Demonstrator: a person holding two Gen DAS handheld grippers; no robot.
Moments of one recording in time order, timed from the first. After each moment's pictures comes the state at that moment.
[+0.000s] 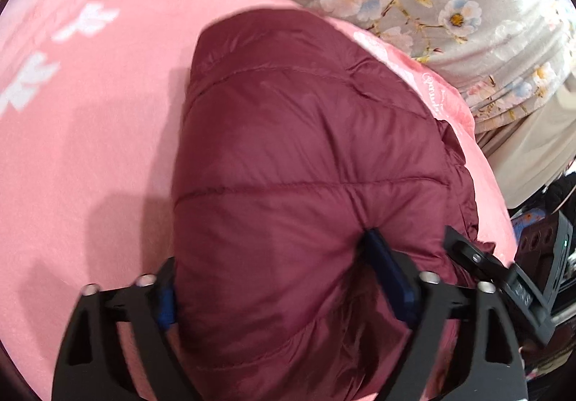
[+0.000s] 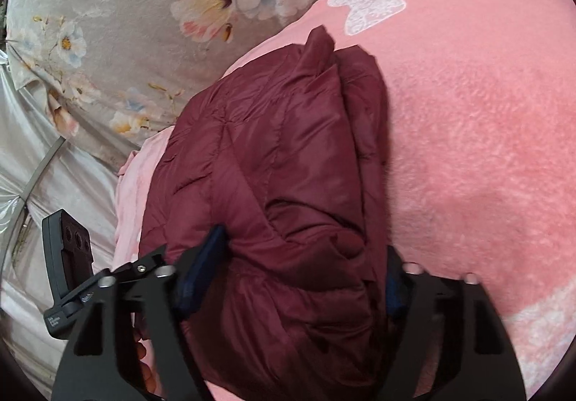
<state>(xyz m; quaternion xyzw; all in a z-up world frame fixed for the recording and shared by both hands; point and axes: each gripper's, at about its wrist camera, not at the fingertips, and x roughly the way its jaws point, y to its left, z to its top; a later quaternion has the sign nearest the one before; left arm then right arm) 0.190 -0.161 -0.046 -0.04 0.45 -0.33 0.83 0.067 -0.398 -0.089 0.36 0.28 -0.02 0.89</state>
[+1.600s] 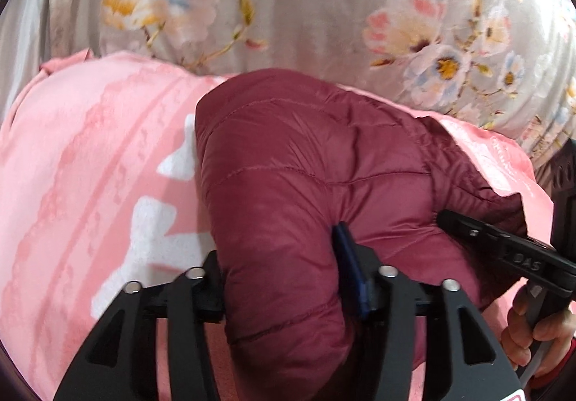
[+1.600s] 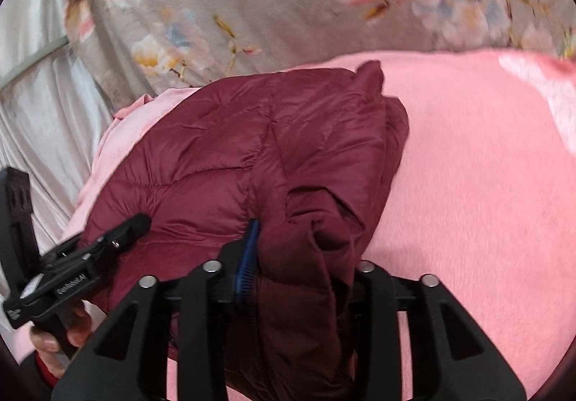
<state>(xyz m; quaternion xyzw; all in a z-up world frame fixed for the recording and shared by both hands) 0.353 -0.022 -0.037 0.01 0.31 -0.27 0.91 0.291 -0.255 -0.054 0.16 0.28 0.01 0.94</state>
